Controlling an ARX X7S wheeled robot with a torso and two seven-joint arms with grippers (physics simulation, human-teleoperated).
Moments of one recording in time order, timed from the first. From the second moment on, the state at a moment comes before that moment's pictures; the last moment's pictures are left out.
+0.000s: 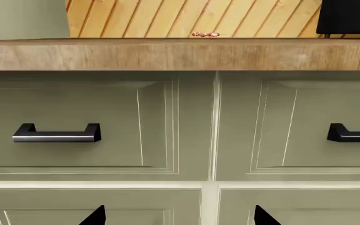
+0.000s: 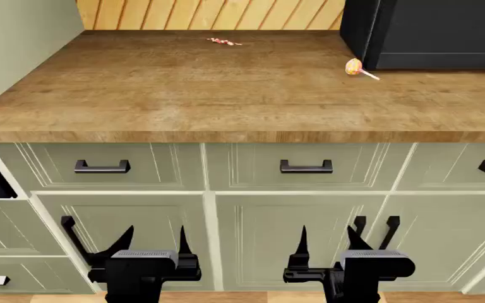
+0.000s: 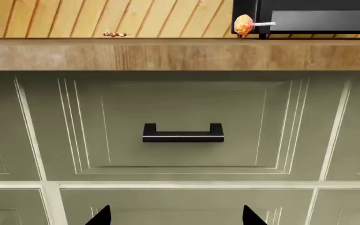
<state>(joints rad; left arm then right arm) 0.00 0.00 0.00 0.00 0.00 0.00 0.00 0.00 0.00 0.00 0.00 0.00 0.00 0.00</state>
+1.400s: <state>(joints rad) -0.86 -0.32 -0.24 0.84 -0.47 -0.71 -0.12 0.99 0.52 0.16 -1.00 0.66 0.95 0.44</state>
